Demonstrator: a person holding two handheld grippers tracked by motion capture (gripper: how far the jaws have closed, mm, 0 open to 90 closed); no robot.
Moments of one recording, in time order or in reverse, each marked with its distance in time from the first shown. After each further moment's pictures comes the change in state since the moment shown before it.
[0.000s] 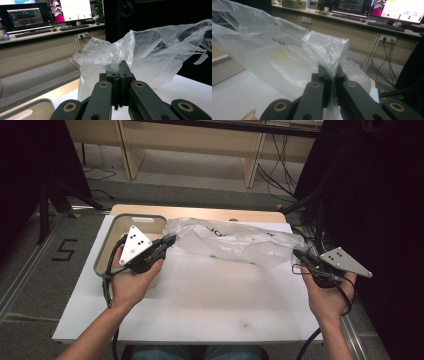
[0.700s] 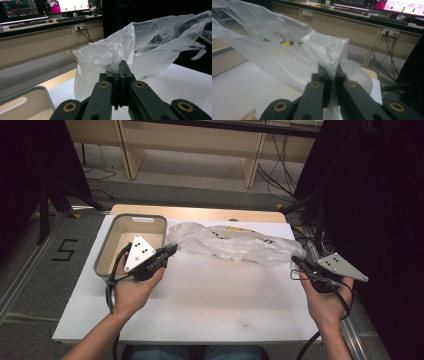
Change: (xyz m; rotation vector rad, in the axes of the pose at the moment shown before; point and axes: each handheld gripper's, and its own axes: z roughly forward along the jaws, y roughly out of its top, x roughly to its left) left arm -0.005 -0.020 0.000 0.057 -0.015 0.002; right arm 0.001 -0.015 -0.002 0.045 0.009 0.001
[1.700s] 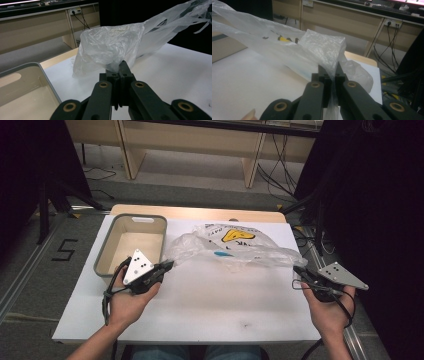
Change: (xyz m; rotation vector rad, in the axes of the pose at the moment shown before) left arm -0.003 -0.034 -0.011 0.108 -0.032 -0.003; right arm -0.001 -0.021 -0.010 0.061 0.002 -0.002
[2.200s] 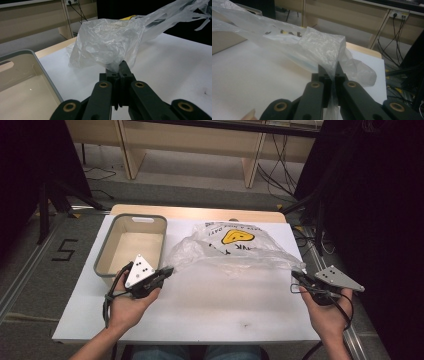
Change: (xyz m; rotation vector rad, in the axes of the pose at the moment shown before) left arm -0.001 -0.015 0.001 0.057 -0.019 -0.013; right arm 0.001 -0.012 0.002 0.055 0.024 0.002
